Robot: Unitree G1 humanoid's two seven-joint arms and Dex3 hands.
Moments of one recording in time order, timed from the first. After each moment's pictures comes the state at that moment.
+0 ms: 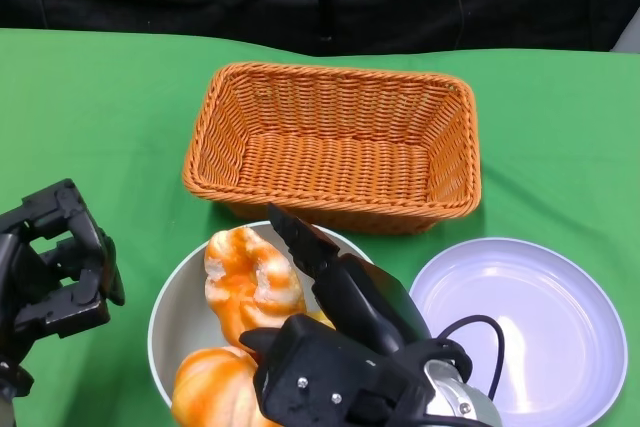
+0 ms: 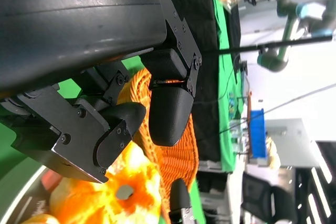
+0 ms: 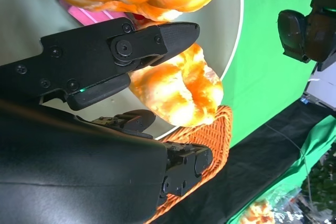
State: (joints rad) left arm -0.06 0.16 0.25 0.21 -0.36 -0.20 -0.39; right arm -0.11 0.14 0.61 -0.14 -0.63 0.40 -0.02
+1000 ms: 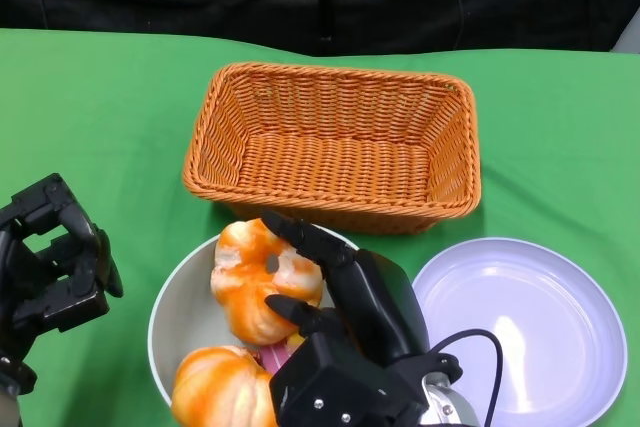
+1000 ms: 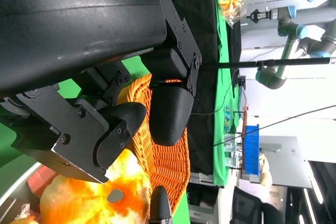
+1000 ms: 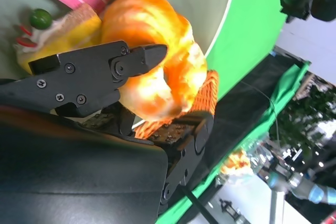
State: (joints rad) left arm -0.06 0.14 0.27 0.18 -0.36 -0.15 -0.36; right arm -0.19 0.16 0.54 0.25 -0.56 -0.05 -0.40
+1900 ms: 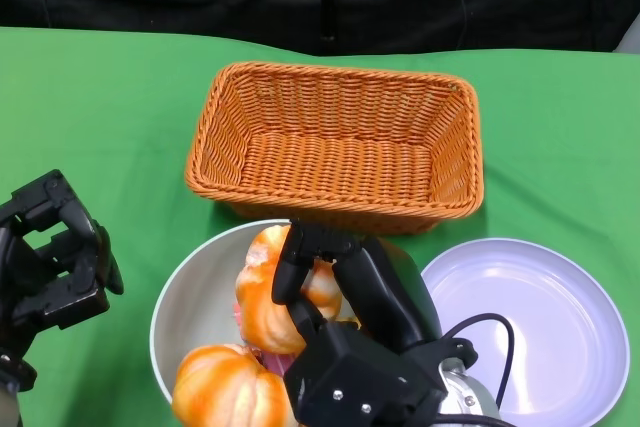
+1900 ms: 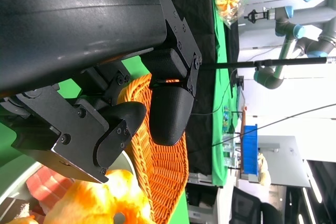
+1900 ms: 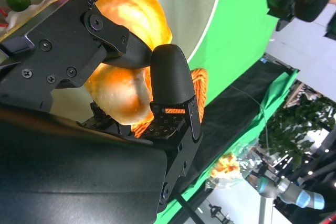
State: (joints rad) left arm -0.06 0.14 0.27 0.15 -0.36 -0.14 -0.36; right arm -0.15 0.14 0.51 0.08 -0.57 0.00 -0.25
